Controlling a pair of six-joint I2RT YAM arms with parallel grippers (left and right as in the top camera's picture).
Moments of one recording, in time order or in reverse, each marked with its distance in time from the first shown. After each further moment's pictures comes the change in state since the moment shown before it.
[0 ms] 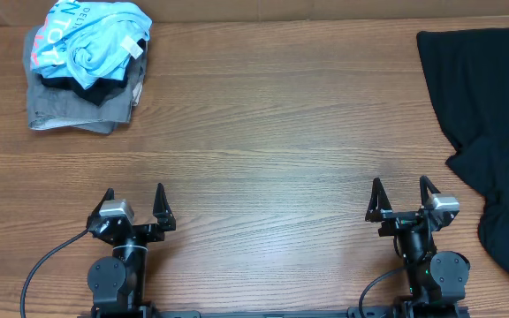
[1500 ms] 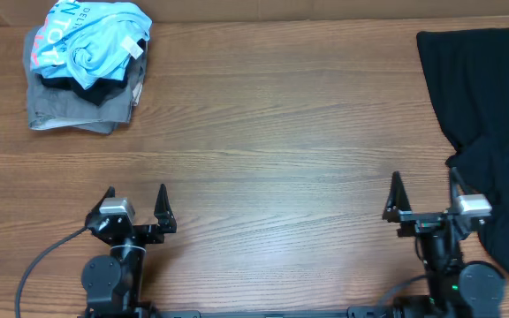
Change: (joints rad) left arm 0.000 0.050 0.109 -0.095 0.043 0.031; right arm 0.000 0.082 0.338 -0.180 0.025 -0.111
